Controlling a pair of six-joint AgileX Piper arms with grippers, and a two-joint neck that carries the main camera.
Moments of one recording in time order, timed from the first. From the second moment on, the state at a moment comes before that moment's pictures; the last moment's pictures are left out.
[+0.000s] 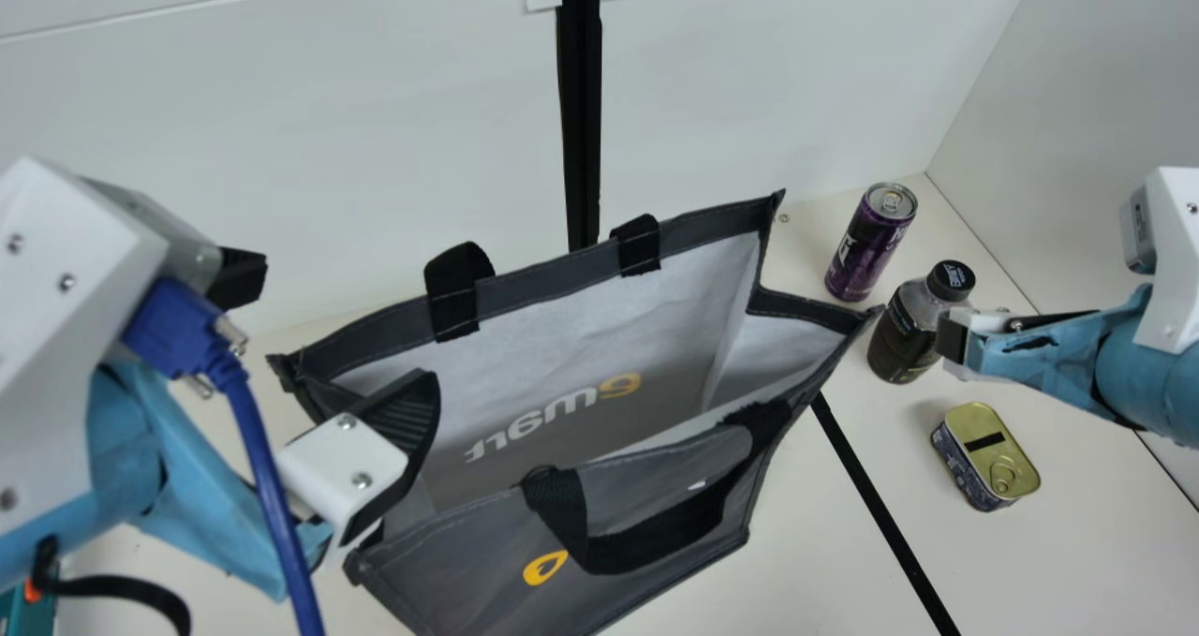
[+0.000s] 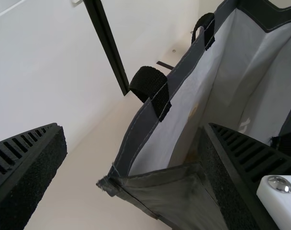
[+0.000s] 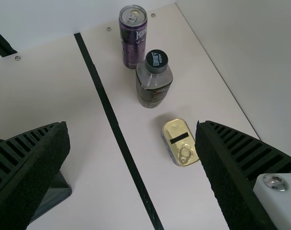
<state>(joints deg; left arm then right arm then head) -38.9 86.1 -116.7 -8.8 69.9 18.7 -24.8 60.6 -80.3 -1.7 69.8 -0.7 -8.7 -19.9</state>
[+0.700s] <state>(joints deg) -37.7 91.8 -120.7 -11.4 69.8 22.5 -24.8 60.6 -80.3 -1.7 69.8 -0.7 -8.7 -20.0</state>
